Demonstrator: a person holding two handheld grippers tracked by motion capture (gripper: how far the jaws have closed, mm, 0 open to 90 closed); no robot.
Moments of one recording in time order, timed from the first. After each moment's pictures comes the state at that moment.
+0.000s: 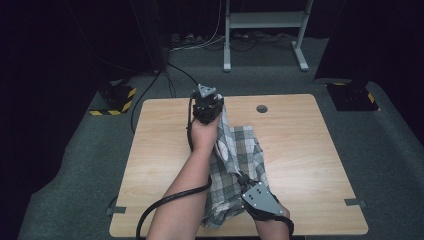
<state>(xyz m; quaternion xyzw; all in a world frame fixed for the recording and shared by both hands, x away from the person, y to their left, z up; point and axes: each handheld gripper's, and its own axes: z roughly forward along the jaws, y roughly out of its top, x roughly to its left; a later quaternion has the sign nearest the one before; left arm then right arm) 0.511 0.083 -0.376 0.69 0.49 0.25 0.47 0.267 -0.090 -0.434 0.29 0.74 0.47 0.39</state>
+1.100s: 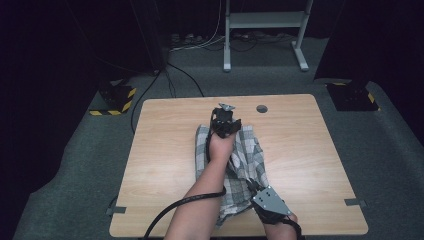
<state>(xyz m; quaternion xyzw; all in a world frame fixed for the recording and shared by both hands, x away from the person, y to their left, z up) 0.523 0.043 -0.437 0.73 0.50 0.20 0.42 0.272 -0.116 -0.471 0.32 0.75 0.45 0.36</state>
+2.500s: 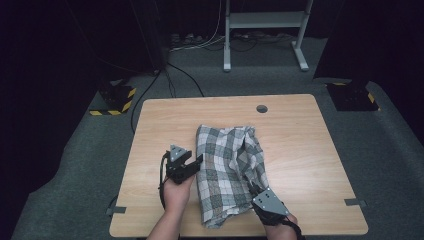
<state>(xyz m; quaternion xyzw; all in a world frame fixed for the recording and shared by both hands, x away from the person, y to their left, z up) 0.372 0.169 -0.478 0.69 0.53 0.21 0.46 0.274 -0.120 -0.492 0.33 0.76 0.43 0.35</state>
